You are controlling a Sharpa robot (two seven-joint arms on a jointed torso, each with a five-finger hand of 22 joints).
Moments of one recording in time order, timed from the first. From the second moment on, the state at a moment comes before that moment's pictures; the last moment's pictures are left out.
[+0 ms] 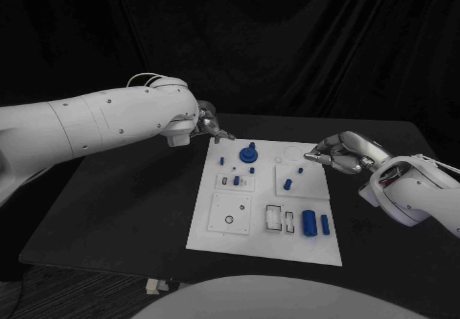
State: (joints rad) left arm 1.44 -0.60 -0.21 1.21 -0.98 0.18 -0.51; left_hand 1.12 0.09 -0.22 0.29 0.10 0.98 0.00 0.49 1.01 1.47 -0.06 1.57 1.31 1.47 -0.10 1.56 1.31 0.02 1.47 0.01 1.48 1.31; right arm 1.21 -0.98 -0.21 1.60 -1.19 -0.51 0.01; right_hand 1.11 0.11 -0.34 0.29 0.21 0.86 0.11 0.33 0.23 1.47 0.02 1.57 1.31 1.46 -0.04 1.56 1.31 0.04 1.46 0.08 1.34 1.31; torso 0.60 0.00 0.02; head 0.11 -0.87
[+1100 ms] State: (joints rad) left arm 1.36 -0.46 -0.21 1.02 -1.04 0.28 -0.50; left_hand 1.14 0.10 -0.24 0.29 0.10 0.98 0.02 0.43 0.96 1.47 -0.06 1.57 1.31 1.47 -0.10 1.56 1.31 0.02 1.47 0.01 1.48 1.31; right arm 1.21 -0.97 -0.21 1.60 -1.19 -0.51 0.01; right_hand 1.11 0.11 -0.35 0.29 0.22 0.86 0.11 0.33 0.23 1.47 0.02 1.57 1.31 1.46 -0.04 1.56 1.31 0.04 1.46 0.08 1.34 1.31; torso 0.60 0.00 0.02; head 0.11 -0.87
